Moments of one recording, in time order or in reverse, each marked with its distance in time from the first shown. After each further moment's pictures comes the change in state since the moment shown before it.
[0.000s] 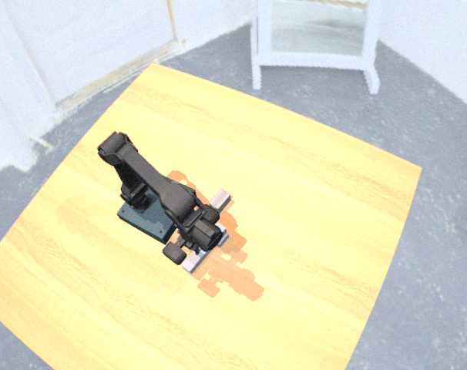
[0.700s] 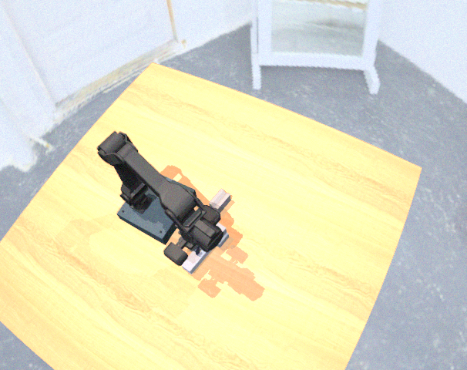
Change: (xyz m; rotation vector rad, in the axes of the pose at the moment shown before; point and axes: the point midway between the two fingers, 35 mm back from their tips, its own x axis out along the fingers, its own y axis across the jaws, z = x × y) arm 0.005 0.000 0.003 -0.002 -0.015 -0.002
